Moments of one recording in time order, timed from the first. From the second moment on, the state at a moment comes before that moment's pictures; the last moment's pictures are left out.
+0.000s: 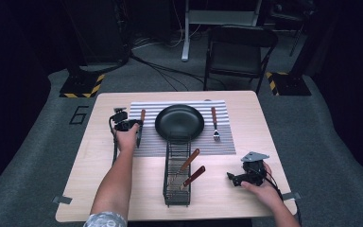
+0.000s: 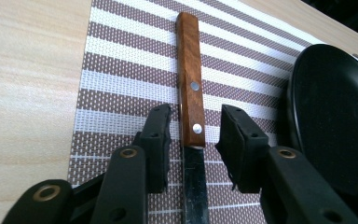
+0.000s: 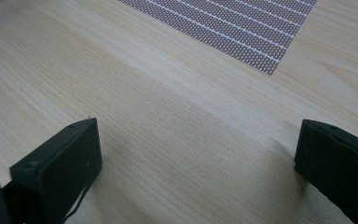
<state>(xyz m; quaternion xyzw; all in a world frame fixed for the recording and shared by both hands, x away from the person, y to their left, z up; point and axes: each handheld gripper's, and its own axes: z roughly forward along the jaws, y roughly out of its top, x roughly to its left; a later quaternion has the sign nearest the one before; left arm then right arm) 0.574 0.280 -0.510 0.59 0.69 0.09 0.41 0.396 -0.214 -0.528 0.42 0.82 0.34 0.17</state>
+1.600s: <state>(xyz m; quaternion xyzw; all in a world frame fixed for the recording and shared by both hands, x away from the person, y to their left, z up) 0.478 0.280 -0.409 0.74 0.49 0.15 0.43 0.397 -0.213 -0.528 0.41 0.83 0.35 0.17</state>
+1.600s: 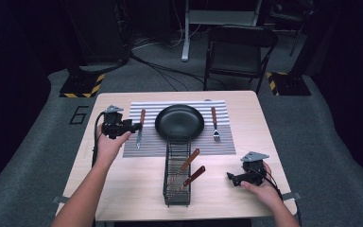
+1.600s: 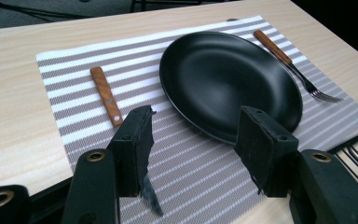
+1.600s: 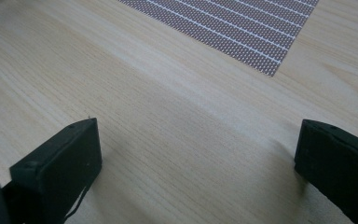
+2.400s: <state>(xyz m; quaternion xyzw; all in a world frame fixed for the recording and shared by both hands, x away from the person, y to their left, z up) 0.417 0.323 -0.465 0.74 0.51 0.12 0.42 0.397 -0.213 -0.528 0.41 0.83 0.35 0.17</state>
